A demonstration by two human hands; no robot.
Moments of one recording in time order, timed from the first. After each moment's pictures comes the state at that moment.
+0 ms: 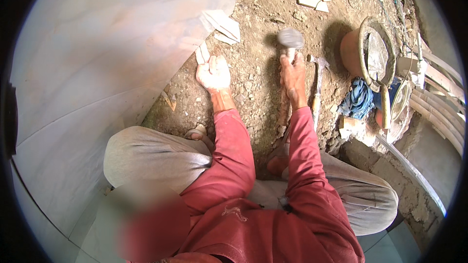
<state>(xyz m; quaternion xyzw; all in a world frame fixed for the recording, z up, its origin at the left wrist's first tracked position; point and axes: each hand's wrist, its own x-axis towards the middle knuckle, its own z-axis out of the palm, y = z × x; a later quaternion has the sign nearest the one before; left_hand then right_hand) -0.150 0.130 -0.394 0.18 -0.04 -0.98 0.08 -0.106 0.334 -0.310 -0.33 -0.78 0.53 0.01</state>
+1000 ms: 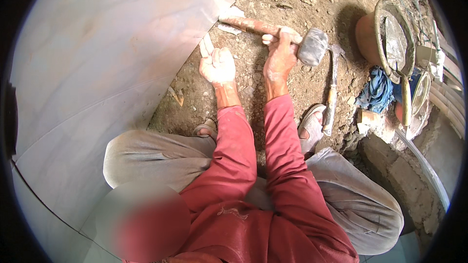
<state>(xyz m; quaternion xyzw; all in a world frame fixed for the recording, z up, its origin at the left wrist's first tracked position) -0.153 0.131 -0.383 0.19 0.00 -0.98 0.06 -0.143 0.265 -0.327 -0.31 -0.43 0.80 0.29</state>
